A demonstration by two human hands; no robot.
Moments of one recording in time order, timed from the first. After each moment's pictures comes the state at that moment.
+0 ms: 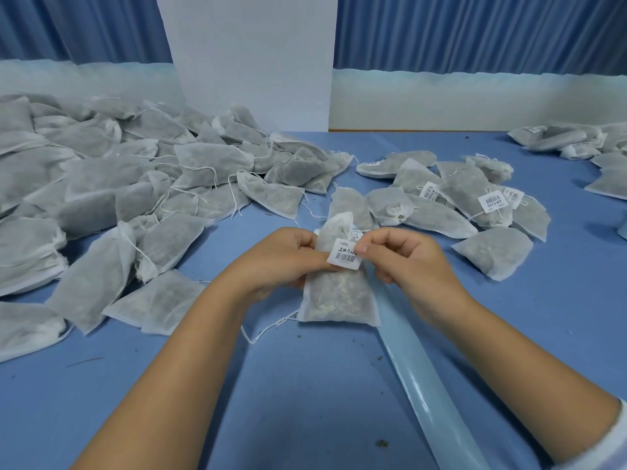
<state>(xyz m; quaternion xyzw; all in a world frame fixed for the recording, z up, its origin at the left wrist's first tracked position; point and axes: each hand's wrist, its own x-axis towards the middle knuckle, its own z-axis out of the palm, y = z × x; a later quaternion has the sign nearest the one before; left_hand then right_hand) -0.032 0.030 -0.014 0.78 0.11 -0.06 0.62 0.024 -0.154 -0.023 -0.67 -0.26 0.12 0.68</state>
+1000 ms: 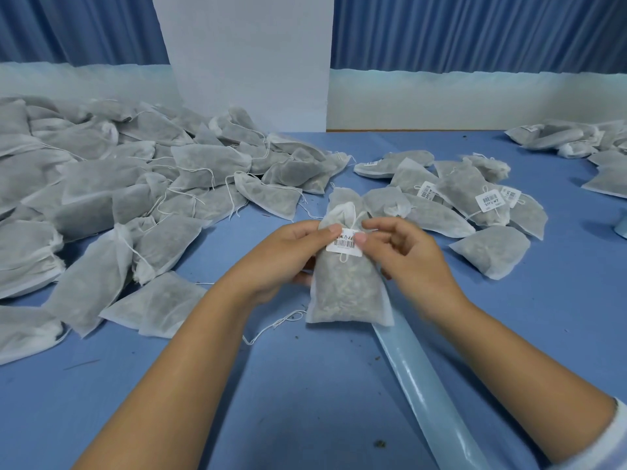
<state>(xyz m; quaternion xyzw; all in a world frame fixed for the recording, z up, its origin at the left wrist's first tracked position) -0.033 0.020 -0.011 0.74 0.06 -0.02 0.67 0.032 -0.154 -0.030 -0.72 -0.22 0.06 0.66</state>
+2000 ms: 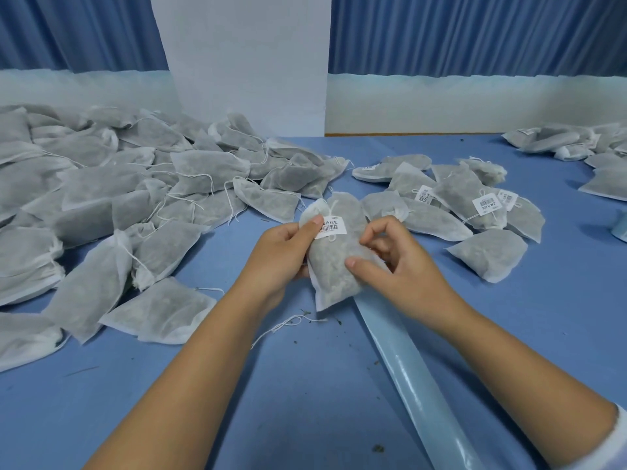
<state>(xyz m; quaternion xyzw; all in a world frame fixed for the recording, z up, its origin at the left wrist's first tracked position) -0.019 0.015 -0.023 0.66 0.16 0.10 0.73 0.032 -0.159 -0.034 -0.73 -0.35 0.05 0.59</state>
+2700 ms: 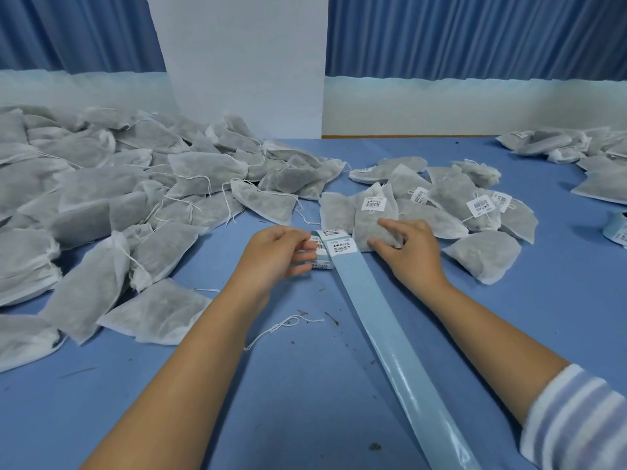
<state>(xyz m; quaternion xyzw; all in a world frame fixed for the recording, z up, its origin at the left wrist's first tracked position) -0.017 0.025 -0.026 0.64 0.22 0.12 0.73 0.109 -0.160 -0.072 -0.86 -0.19 -0.14 0.45</state>
